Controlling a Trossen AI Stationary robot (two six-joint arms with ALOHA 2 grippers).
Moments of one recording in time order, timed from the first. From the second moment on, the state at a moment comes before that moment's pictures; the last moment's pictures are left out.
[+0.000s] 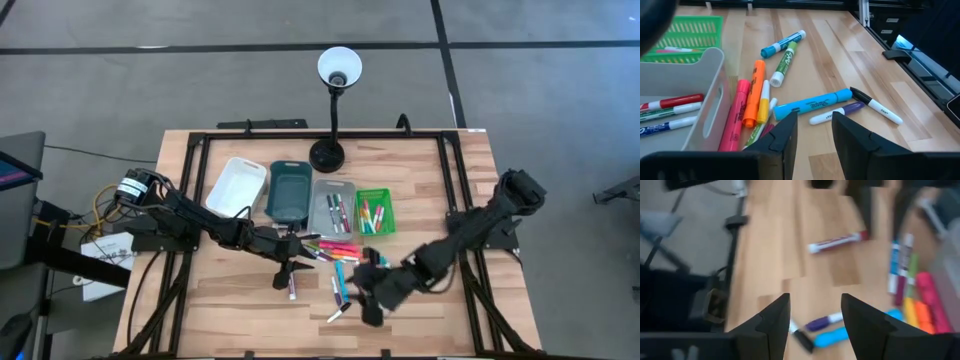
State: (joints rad) left arm -0.31 1.64 0.61 0.63 -0.05 -0.08; right arm 0.62 1.62 1.11 -0.24 0.36 0.54
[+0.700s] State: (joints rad) left arm -0.30 1.64 0.61 0.62 -0.06 -0.08; right arm 0.62 2.00 1.25 0.01 0.16 0.39
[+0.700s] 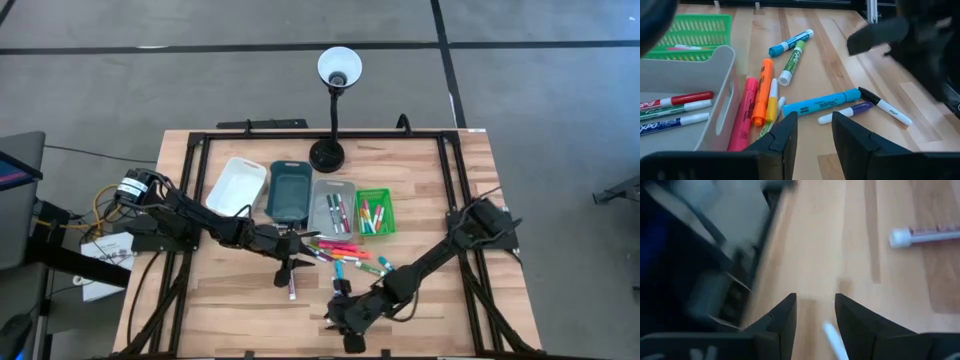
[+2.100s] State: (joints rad) left arm -0.29 1.64 0.61 0.61 -0.06 -0.11; right arm 0.58 2.11 1.32 -0.22 0.08 0.16
